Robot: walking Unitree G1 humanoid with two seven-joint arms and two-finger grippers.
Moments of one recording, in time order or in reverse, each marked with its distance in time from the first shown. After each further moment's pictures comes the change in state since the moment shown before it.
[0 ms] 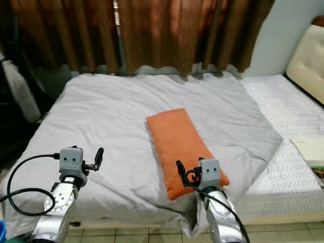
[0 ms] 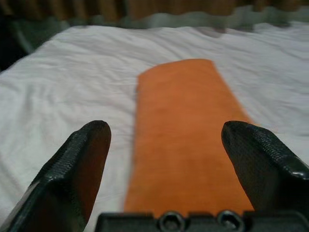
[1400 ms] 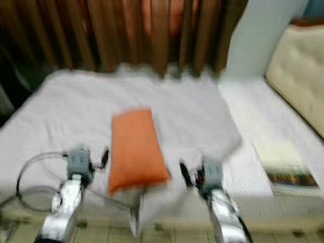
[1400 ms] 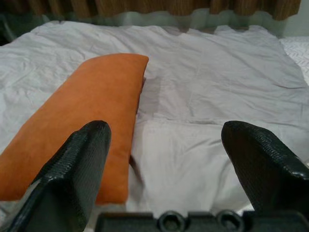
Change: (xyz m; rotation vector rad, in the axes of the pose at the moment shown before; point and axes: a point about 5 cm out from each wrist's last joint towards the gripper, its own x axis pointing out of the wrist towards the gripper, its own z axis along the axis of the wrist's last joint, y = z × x) left arm 0.004 -0.006 -0.004 0.012 0.013 -0.007; right arm -0.001 -0.002 0.000 -0.009 0.005 0.002
